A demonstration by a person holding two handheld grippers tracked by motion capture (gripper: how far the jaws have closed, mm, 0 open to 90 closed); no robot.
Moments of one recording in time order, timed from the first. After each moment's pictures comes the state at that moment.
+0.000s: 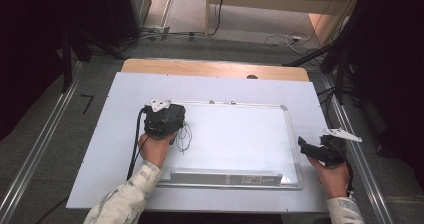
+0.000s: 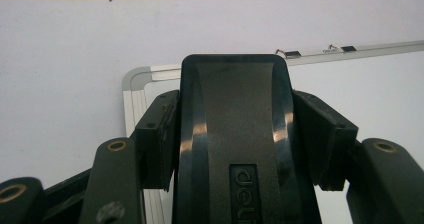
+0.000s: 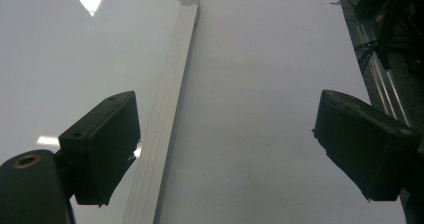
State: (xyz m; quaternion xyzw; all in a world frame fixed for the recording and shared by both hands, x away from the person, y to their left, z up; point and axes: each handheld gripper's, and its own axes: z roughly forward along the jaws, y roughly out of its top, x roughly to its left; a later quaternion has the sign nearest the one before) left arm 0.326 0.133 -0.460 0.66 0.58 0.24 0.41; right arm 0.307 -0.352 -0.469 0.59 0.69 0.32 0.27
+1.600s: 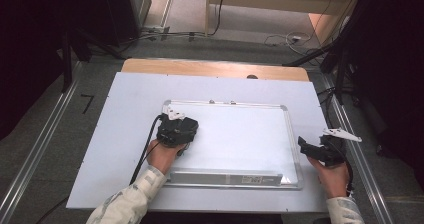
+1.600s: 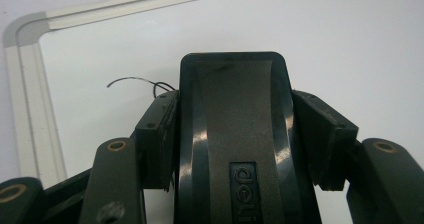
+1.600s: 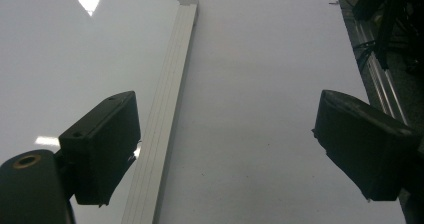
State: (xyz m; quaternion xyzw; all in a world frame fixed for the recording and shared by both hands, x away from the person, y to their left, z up) left arm 0.324 0.105 -0.490 0.74 0.53 0.18 0.38; right arm 0.307 -0.351 -0.469 0.59 0.69 0.31 0.27
